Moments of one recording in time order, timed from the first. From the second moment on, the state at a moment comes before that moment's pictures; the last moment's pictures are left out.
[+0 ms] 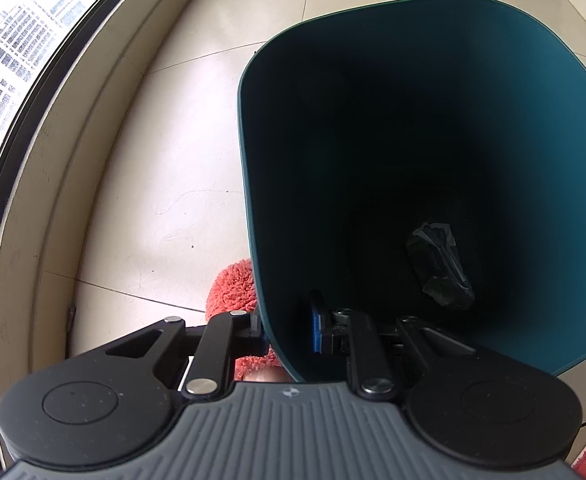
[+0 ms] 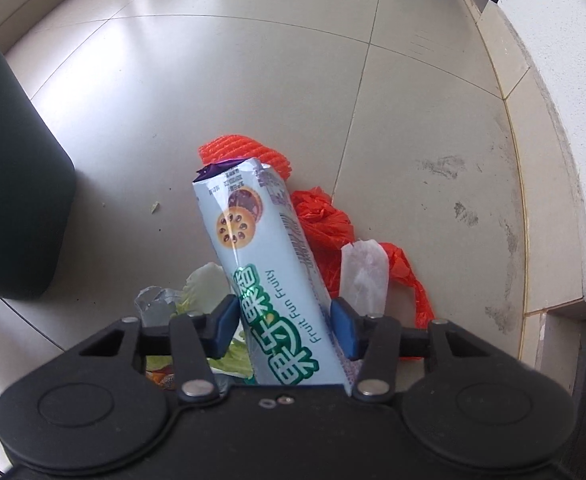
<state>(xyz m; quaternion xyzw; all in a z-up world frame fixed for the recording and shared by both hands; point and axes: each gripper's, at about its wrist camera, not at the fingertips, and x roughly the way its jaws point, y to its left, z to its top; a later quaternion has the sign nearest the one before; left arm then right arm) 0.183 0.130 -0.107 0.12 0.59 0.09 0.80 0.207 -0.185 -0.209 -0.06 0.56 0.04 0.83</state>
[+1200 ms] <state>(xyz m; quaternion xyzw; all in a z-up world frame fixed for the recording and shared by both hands) 0.179 0.173 -0.090 0.03 0.59 0.05 0.81 0.250 0.085 -0.031 0.02 0.50 0.18 0.85</state>
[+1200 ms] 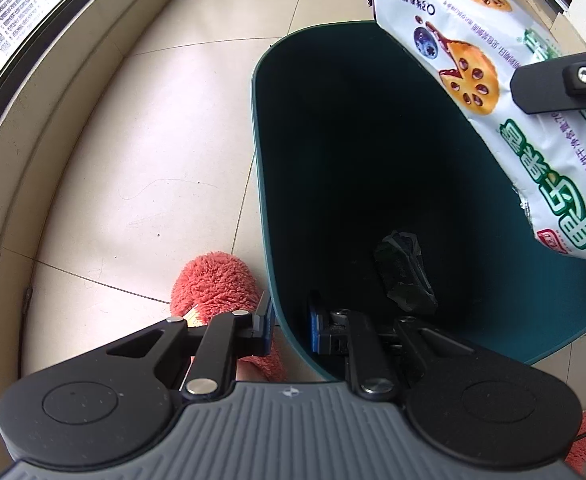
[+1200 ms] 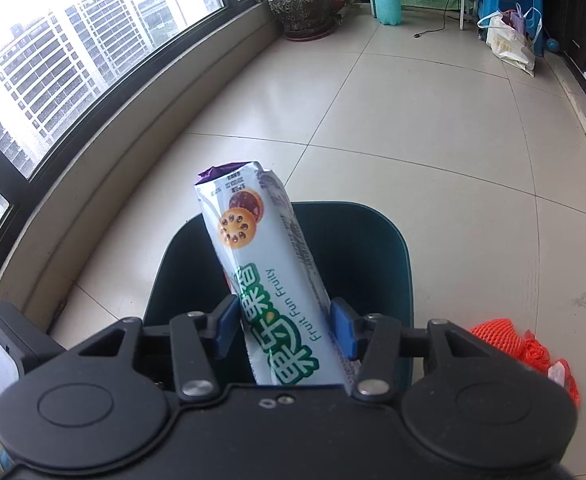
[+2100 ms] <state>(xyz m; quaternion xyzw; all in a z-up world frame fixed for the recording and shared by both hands) 0.182 0.176 -0.091 0.03 0.59 0.04 0.81 0.277 0.122 -0.117 -0.03 0.56 0.13 0.82</state>
